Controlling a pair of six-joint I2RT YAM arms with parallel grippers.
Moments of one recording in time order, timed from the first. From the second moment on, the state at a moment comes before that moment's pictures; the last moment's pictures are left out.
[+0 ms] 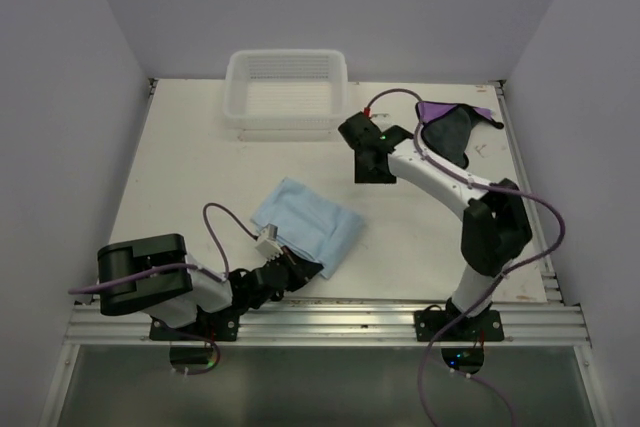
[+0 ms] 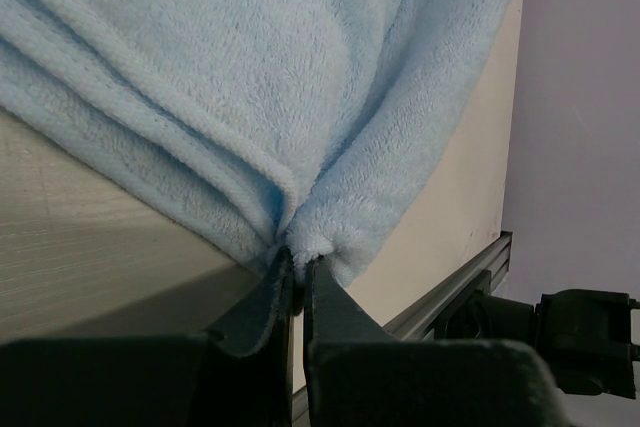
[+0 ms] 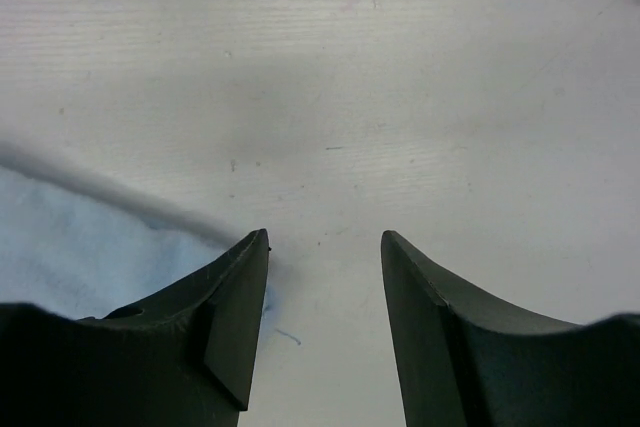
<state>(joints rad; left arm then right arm) -1.25 1.48 0.11 0.85 -0.46 -1.43 0.64 1.81 1.48 -0.92 0.47 0.63</state>
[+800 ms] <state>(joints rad) -1.24 1.53 0.18 0.83 -0.42 -1.39 0.64 1.06 0.55 -0.25 0.05 0.69</state>
